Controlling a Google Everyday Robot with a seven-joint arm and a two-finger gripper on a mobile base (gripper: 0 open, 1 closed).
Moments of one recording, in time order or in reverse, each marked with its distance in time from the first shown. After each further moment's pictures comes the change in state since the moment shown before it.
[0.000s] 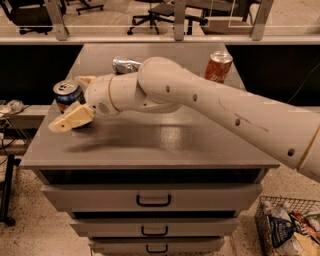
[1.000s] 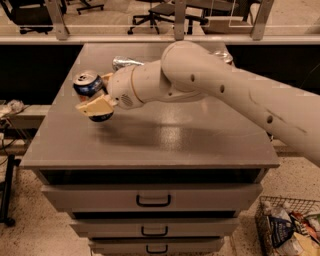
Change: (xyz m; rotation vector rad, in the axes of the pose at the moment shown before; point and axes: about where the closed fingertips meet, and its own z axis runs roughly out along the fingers) arm 0.005 -0.009 -0.055 0.023 0.101 0.010
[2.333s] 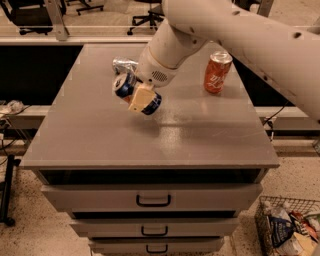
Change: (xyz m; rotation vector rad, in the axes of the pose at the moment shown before) arm 0.061 -0.038 -0.091 -0.115 0.611 -0.161
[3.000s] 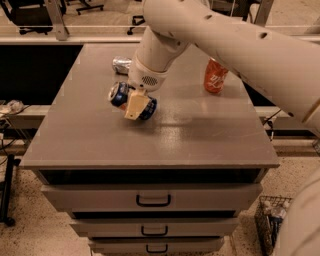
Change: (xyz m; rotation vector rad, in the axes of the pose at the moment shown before) arm 0.006 0.007 0.027 -0.083 0.102 -0.035
